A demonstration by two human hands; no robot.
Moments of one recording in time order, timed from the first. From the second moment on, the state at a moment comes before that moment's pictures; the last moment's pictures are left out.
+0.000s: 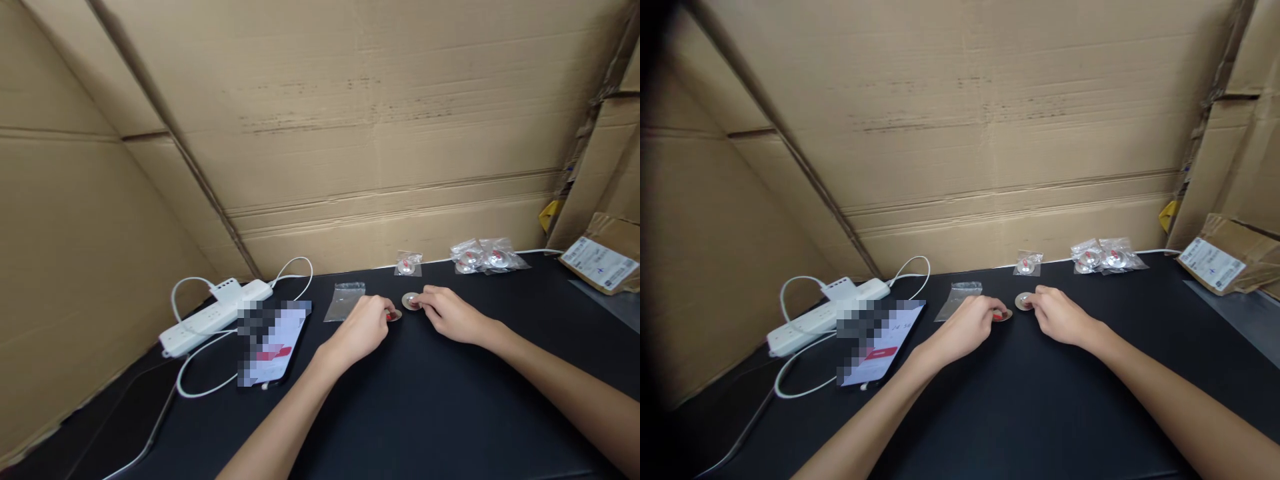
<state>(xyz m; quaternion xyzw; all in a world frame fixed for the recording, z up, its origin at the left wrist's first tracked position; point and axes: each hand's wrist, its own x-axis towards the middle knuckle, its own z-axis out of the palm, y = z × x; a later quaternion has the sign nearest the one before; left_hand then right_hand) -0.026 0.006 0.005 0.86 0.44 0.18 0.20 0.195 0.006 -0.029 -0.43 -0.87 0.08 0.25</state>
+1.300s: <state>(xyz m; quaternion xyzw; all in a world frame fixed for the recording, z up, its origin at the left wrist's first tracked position) -0.025 0.006 -0.001 0.89 0.42 0.18 0.07 0.185 -0.012 -0.008 -0.35 -0.89 0.13 0.26</state>
